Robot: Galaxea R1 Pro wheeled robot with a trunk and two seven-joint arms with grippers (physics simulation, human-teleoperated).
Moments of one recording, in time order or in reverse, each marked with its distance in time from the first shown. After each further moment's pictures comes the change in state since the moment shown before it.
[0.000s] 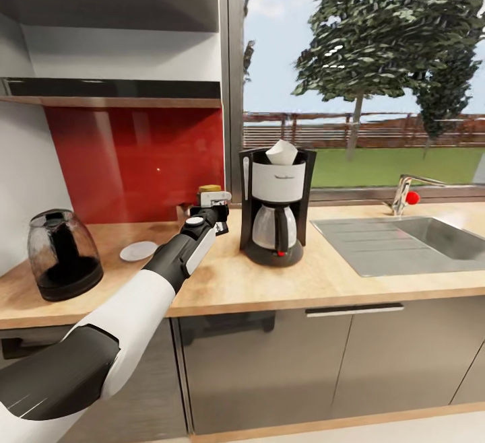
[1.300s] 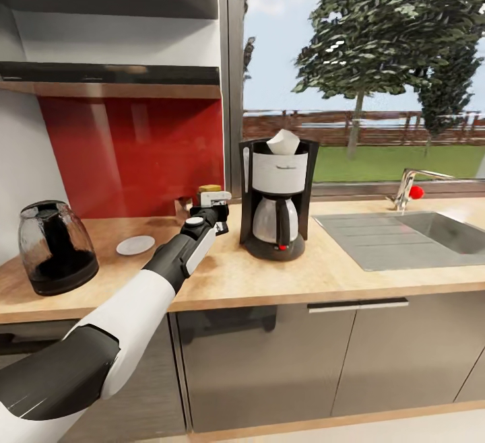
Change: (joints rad) left arm 0.000 0.000 0.000 -0.001 0.000 0.000 0.000; right arm 0.000 0.000 0.001 0.001 0.004 0.000 0.002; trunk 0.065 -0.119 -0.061
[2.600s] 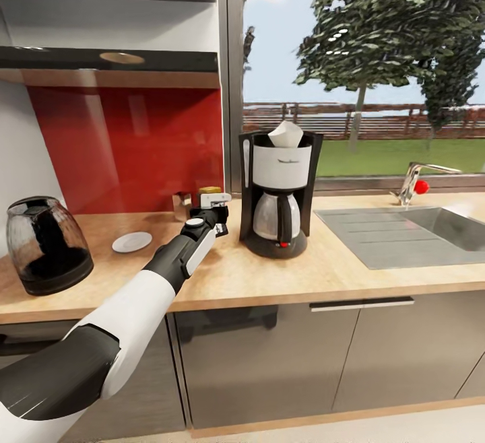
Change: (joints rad) left arm 0.000 0.000 0.000 0.015 0.000 0.000 0.000; right arm 0.000 0.000 0.000 0.000 0.000 0.000 0.000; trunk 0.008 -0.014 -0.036
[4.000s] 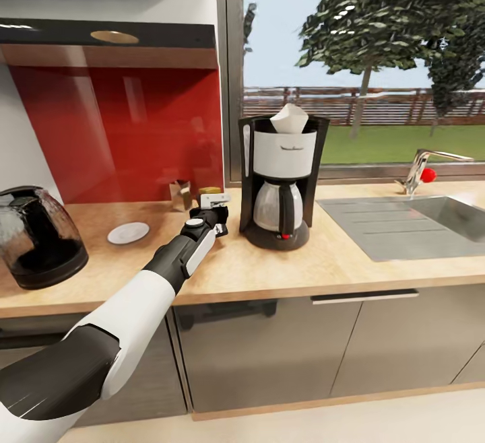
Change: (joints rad) left arm 0.000 0.000 0.001 0.003 0.000 0.000 0.000; right arm 0.000 0.000 0.000 0.000 0.000 0.000 0.000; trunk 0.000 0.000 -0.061
